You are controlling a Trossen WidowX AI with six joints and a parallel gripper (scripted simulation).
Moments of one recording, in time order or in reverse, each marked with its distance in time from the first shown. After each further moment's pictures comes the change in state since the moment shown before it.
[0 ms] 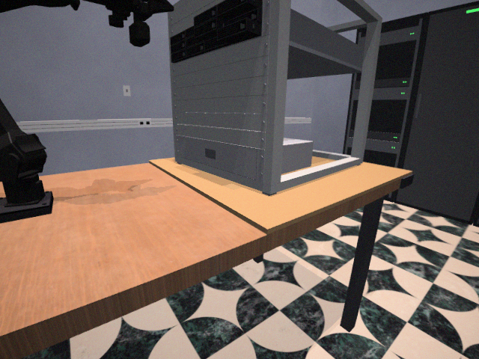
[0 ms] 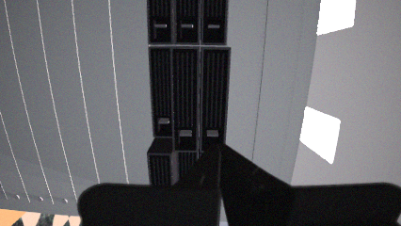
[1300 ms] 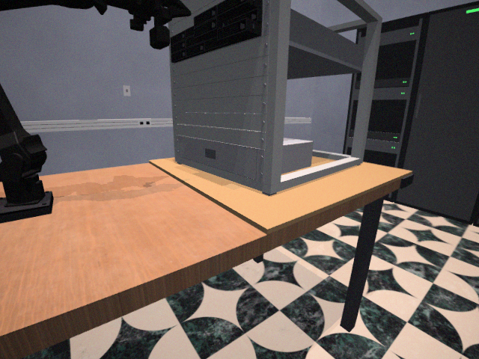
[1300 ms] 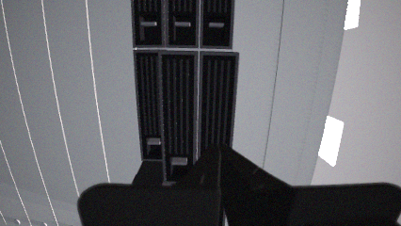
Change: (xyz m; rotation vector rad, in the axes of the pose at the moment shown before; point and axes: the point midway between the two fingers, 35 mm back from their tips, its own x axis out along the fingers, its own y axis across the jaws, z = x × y) arm 0.049 -0.003 0.004 -0.006 0.002 0.005
